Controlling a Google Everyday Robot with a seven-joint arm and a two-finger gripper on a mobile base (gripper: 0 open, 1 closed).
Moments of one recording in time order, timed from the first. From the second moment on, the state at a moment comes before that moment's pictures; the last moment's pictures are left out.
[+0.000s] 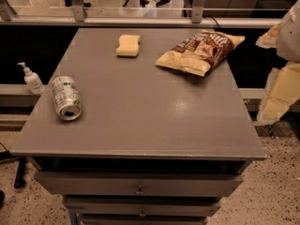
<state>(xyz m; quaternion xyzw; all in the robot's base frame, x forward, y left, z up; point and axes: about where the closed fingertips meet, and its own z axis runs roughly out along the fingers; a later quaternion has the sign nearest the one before) 0.438 -0.217 0.977 -0.60 0.78 -0.03 0.16</state>
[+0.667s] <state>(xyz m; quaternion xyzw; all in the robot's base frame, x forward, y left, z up) 0.442 -0.220 0.977 -0.61 0.77 -0.03 0.17</state>
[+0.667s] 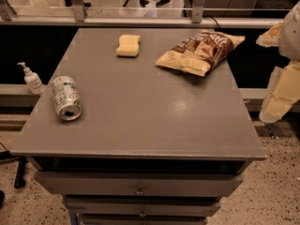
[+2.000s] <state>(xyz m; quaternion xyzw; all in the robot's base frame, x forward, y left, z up) 0.573 -0.113 0.936 -0.55 0.77 0.06 0.32</state>
